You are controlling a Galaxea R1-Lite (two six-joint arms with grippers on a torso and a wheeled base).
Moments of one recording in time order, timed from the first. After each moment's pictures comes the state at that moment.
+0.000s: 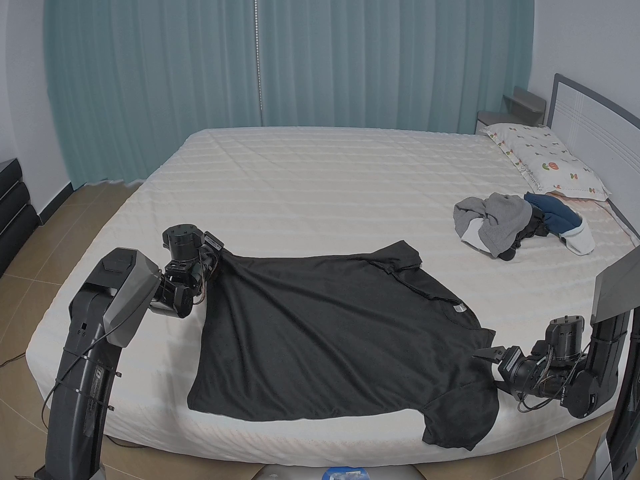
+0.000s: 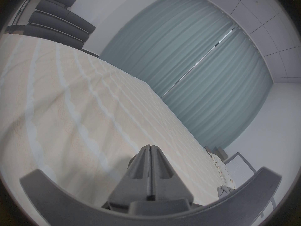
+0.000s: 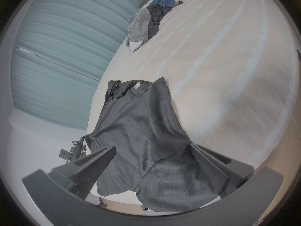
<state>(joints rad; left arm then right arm) -0.09 2.78 -1.78 -0.82 0.14 -0.85 0.08 2.22 -0.13 -1.42 0.23 0.91</state>
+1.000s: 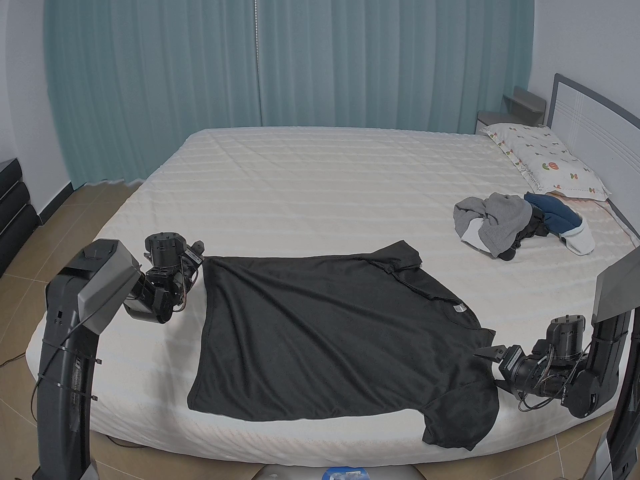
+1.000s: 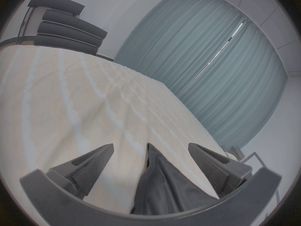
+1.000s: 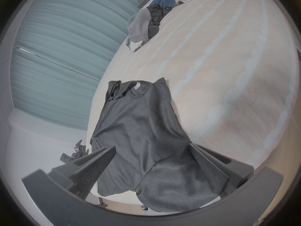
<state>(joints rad) -0.04 2.66 -1.52 -0.81 0.20 -0.83 0.08 2.22 -0.13 -1.43 0.23 0.91</state>
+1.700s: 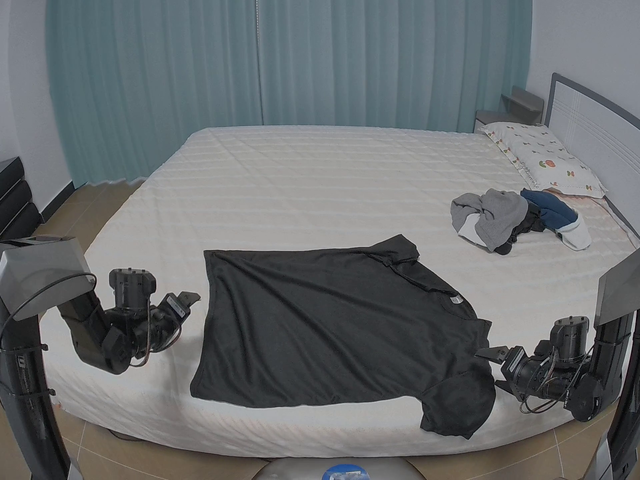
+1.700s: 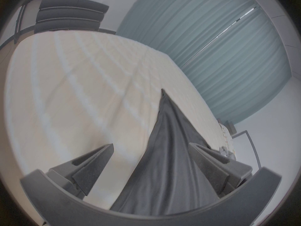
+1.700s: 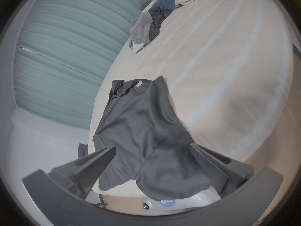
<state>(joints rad) -0.06 2.23 -0.68 -0.98 -0.02 -0.88 0.09 2.20 -0.08 -1.47 0.24 0.91</state>
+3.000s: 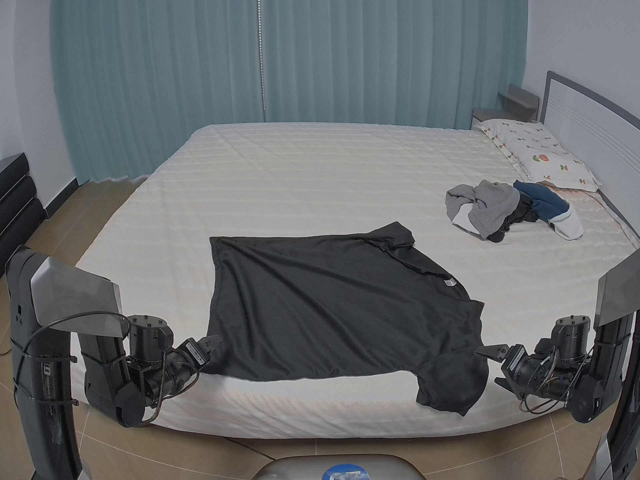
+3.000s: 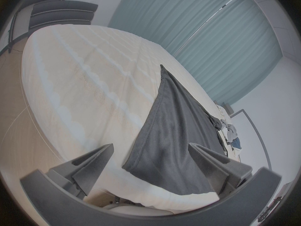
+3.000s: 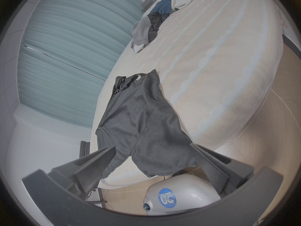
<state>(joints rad) -0.19 2.34 -0.36 -1.38 0.02 -0.82 0.09 2.20 -0.07 -1.51 0.24 0.91</state>
